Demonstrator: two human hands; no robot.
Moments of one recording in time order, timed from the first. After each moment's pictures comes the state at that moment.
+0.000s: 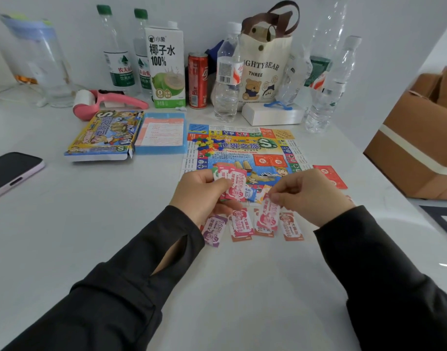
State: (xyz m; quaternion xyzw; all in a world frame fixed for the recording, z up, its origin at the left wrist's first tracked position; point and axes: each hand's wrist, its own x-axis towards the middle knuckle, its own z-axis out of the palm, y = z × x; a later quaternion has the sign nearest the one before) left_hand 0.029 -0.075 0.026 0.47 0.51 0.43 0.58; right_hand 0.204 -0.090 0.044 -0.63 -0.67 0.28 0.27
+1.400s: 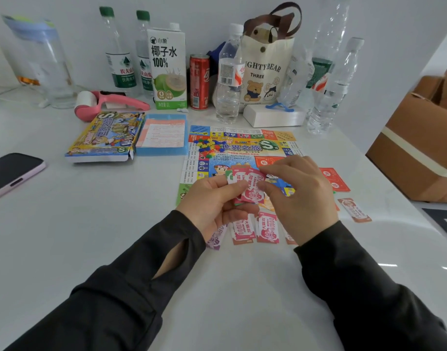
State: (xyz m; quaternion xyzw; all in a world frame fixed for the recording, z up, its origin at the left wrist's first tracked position) left_hand 0.032 -0.081 0.030 0.40 0.39 0.41 0.72; right_hand 0.182 -0.090 0.019 -0.53 -0.71 -0.10 0.45
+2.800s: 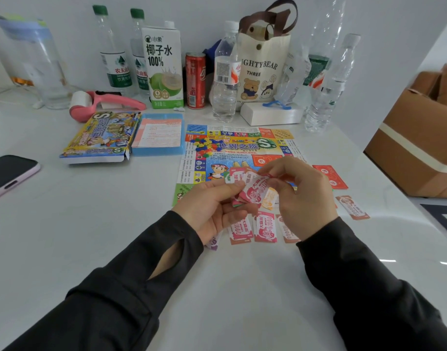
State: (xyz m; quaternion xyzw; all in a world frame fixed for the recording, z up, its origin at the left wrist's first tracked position) left_hand 0.034 -0.081 0.030 0.33 0.38 0.39 0.77; right_hand 0.186 -0.089 0.021 -0.53 -0.68 0.09 0.50
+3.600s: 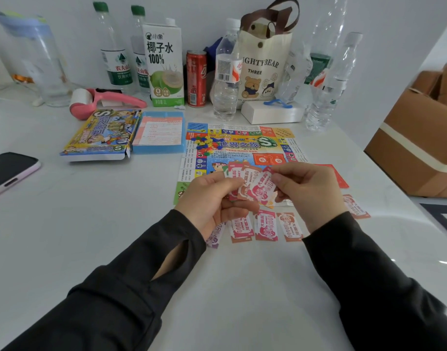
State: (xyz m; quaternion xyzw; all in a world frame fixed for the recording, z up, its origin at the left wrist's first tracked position) left_hand 0.036 -0.081 0.031 0.39 0.40 0.42 0.72; right_hand 0.191 -0.092 0.031 -0.58 -0.56 0.29 0.52
